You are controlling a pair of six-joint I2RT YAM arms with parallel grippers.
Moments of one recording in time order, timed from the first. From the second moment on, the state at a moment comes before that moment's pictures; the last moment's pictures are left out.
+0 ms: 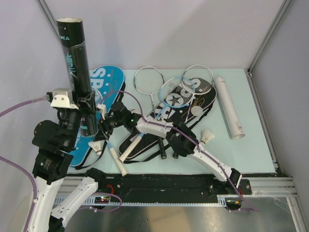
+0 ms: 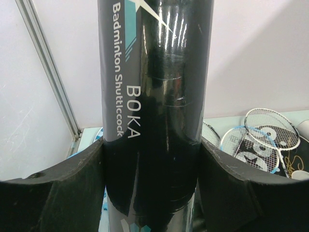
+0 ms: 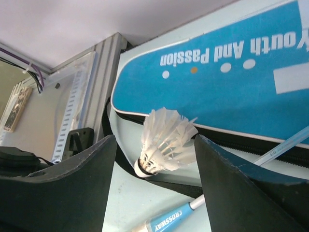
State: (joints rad) left arm -0.38 0.59 1.13 -0.33 -0.28 0.09; right arm 1.04 2.67 2.27 0.15 -0.75 0.39
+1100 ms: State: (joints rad) left arm -0.38 0.57 1.13 -0.33 -0.28 0.09; right arm 1.03 2.73 2.28 0.22 -0.89 0.34
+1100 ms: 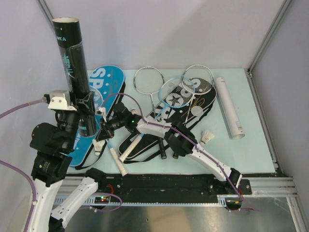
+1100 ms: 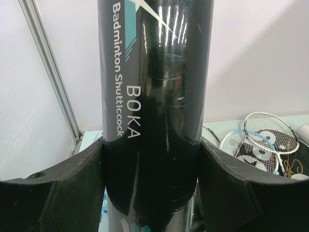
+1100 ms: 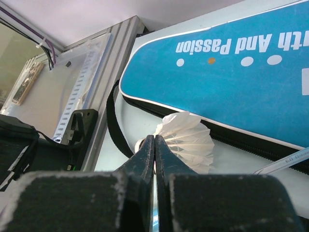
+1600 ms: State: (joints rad) left arm -0.38 0.57 1.12 -0.32 -0.28 0.09; right arm 0.99 2.38 2.00 0.38 -0.81 0.57
